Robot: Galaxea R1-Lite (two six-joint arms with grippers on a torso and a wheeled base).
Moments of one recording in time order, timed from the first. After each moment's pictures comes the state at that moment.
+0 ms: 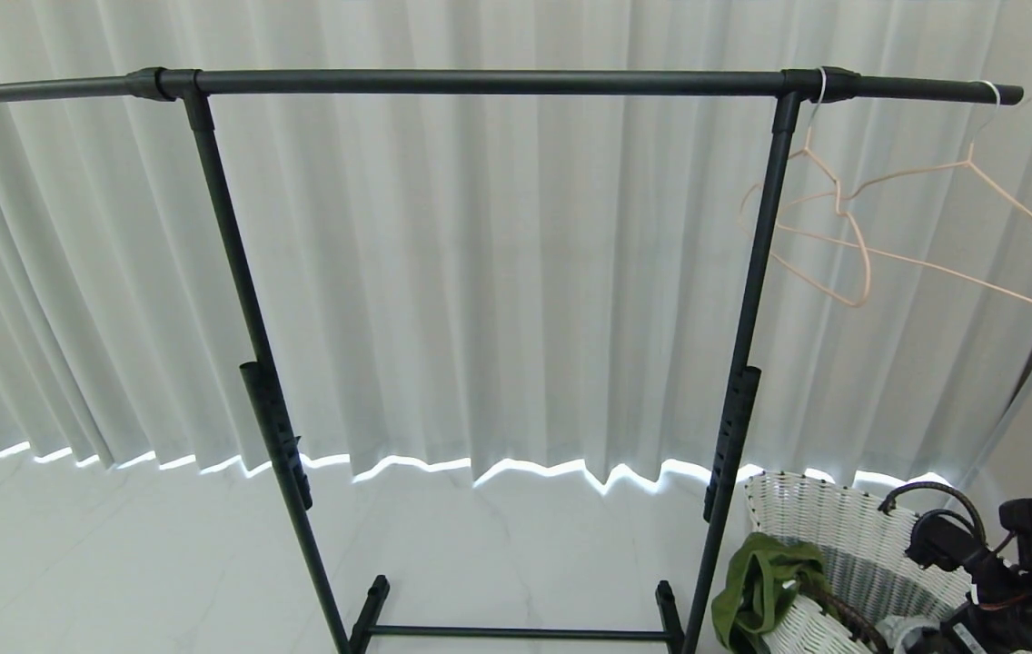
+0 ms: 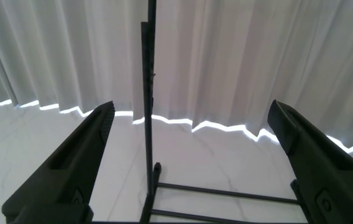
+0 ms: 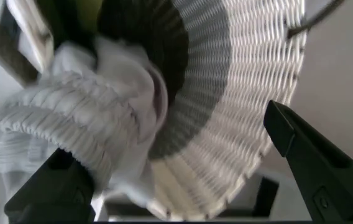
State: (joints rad) left arm 0.00 0.00 0.00 0.00 0.03 -0.01; right arm -0.21 2.15 -0.30 -0.92 -0.07 -0.69
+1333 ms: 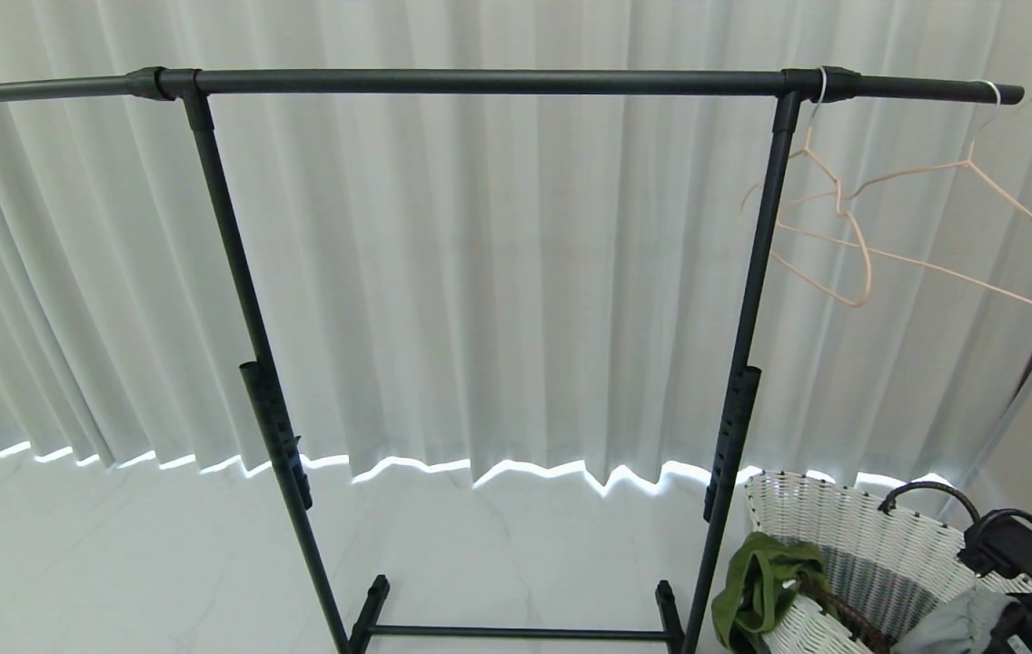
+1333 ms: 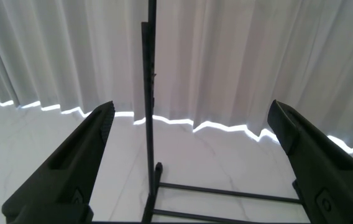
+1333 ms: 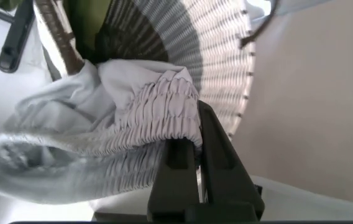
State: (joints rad) left arm 0.00 0.00 0.00 0.00 0.03 0.00; right arm -0.20 1.74 -0.08 -0.89 -0.04 -0.71
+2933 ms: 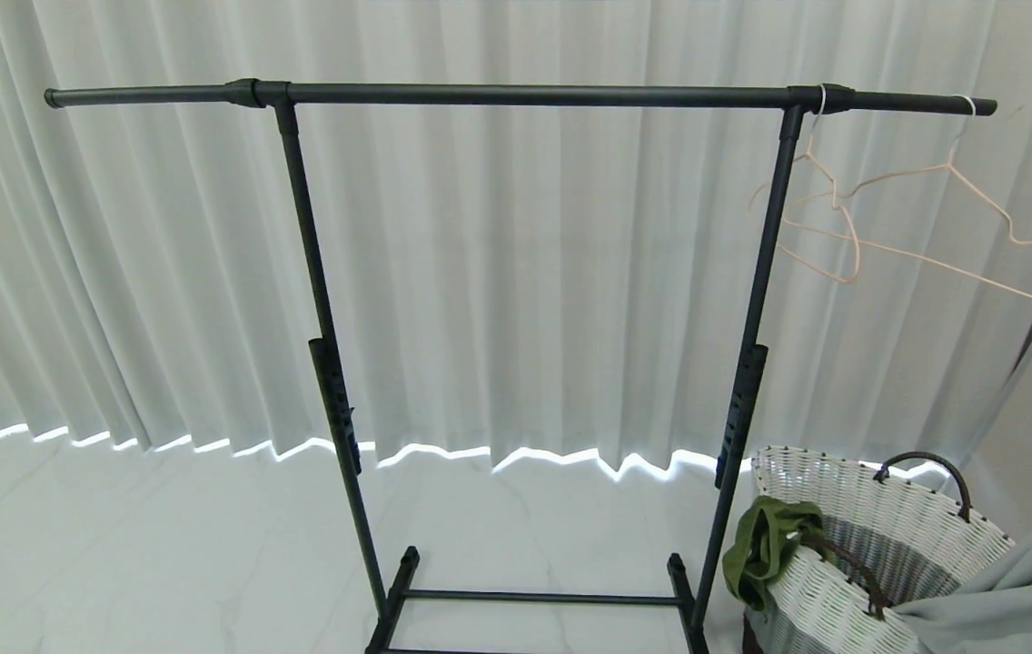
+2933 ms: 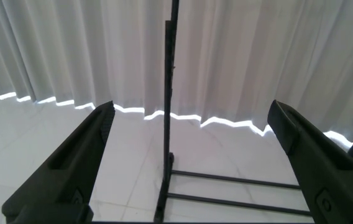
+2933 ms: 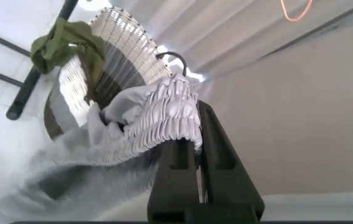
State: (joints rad) left arm 0.00 0.00 0.00 0.00 0.03 0.01; right arm -0.07 0.88 -0.67 0.19 -0.06 -0.71
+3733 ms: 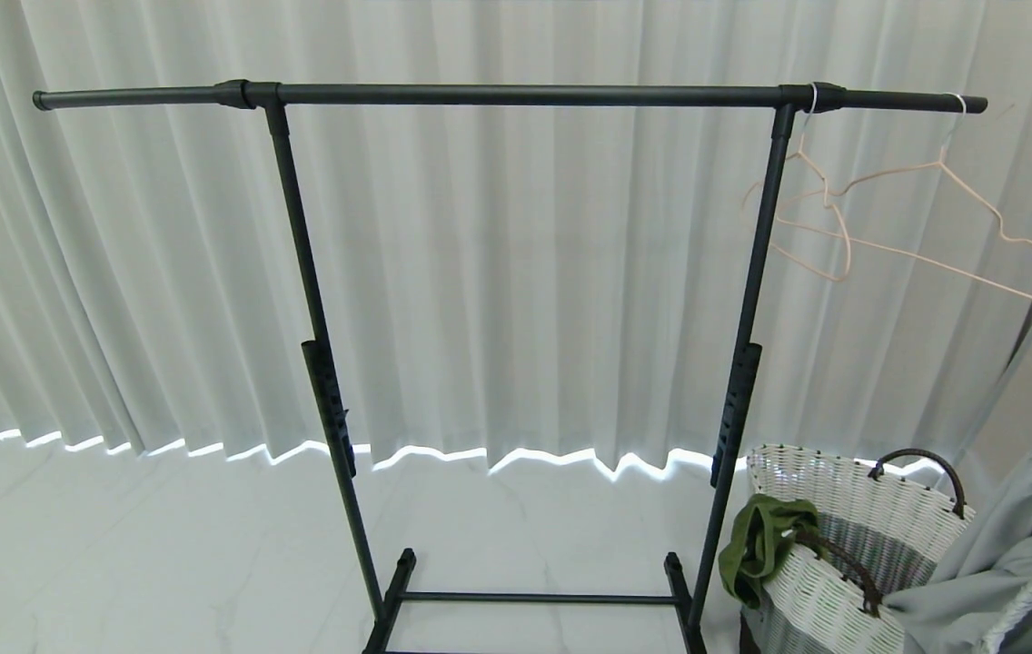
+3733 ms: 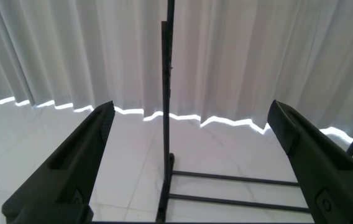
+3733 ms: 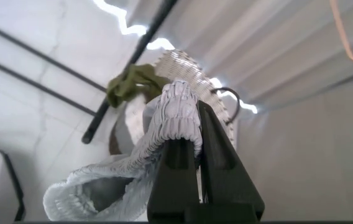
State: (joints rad) left arm 0.00 0.00 0.00 0.00 0.03 0.02; right arm 0.22 0.95 -0.75 0.24 -0.06 -0.47
